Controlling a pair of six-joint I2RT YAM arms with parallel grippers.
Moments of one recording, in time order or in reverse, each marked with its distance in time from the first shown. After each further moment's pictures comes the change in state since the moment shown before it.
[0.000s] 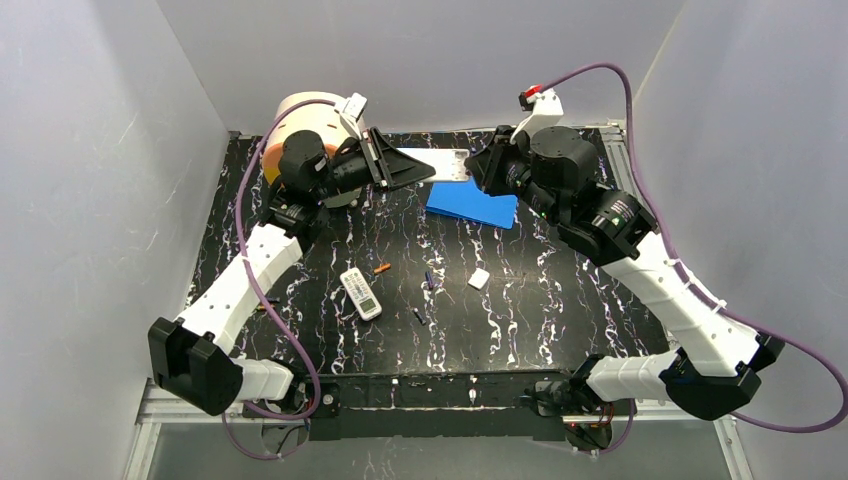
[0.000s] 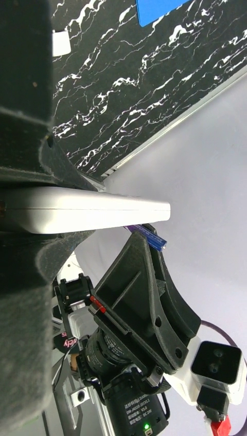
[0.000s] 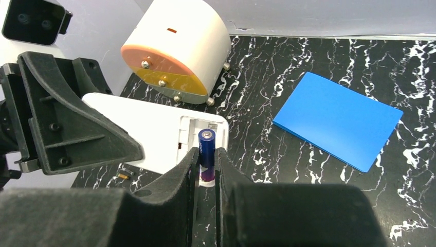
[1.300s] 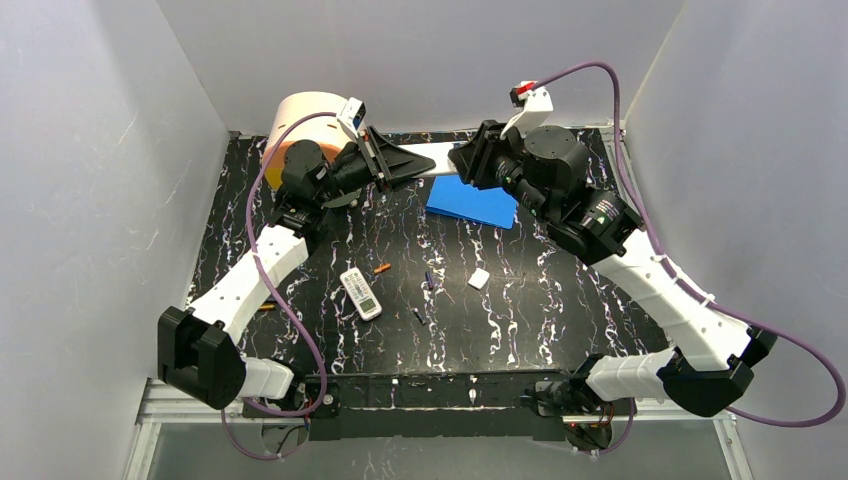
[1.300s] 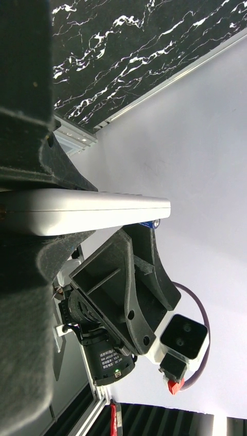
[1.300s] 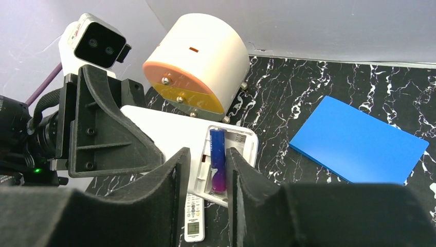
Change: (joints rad) left arm 0.019 0.029 -0.096 0.278 0.002 -0.333; right arm 0.003 0.023 -0.039 0.153 -0.037 -0.030
